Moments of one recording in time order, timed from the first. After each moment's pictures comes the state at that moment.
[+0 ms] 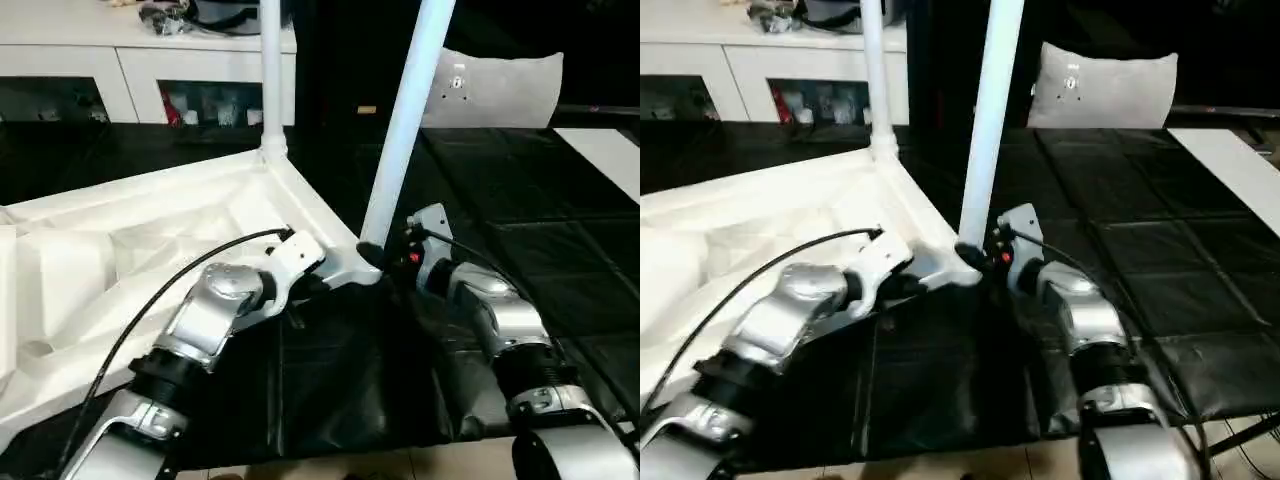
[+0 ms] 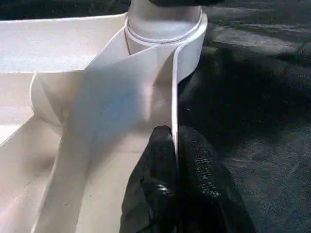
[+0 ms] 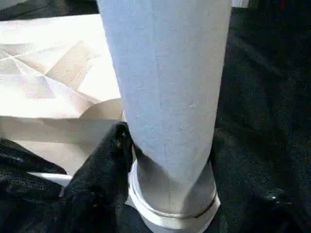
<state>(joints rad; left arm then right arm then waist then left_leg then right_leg) -0.53 0.21 -0.29 0.34 0.11 0.46 -0.76 -0.55 -0.16 -0.01 0.65 0.16 0.18 0.68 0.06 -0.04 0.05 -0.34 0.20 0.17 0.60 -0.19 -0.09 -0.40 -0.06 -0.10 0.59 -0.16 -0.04</state>
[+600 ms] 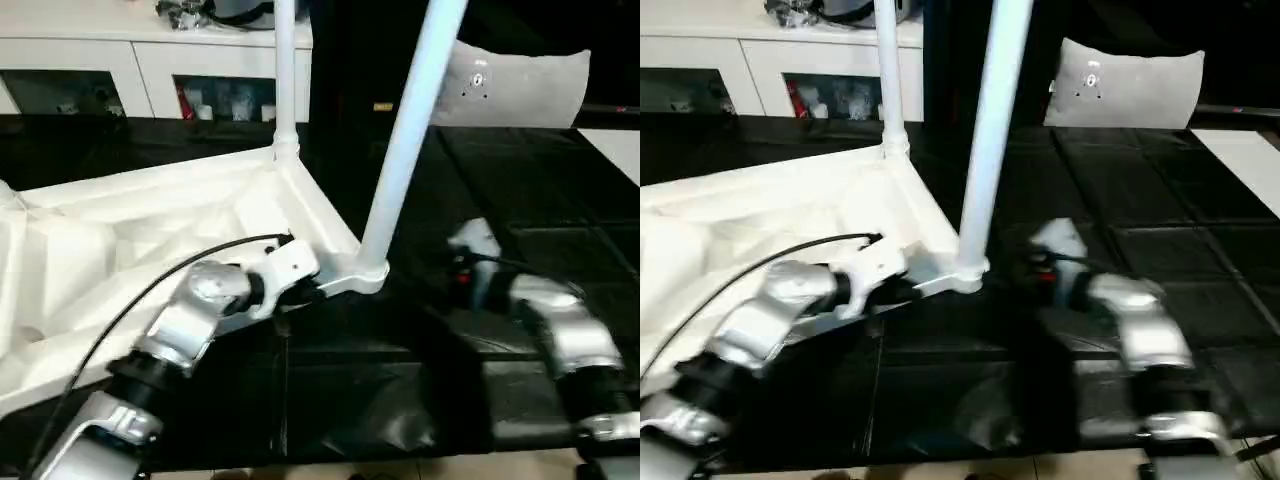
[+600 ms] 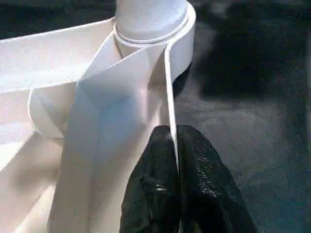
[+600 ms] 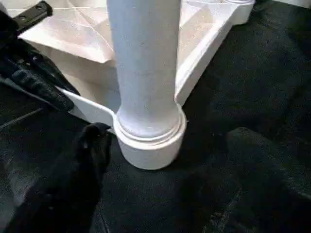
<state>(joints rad) -0.50 0.38 -0.35 0.32 0.10 0.24 -0.96 -0.45 -0.44 0.02 0.53 0.20 0.12 1.08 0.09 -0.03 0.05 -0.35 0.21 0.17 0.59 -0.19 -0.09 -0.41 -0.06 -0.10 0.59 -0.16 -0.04</state>
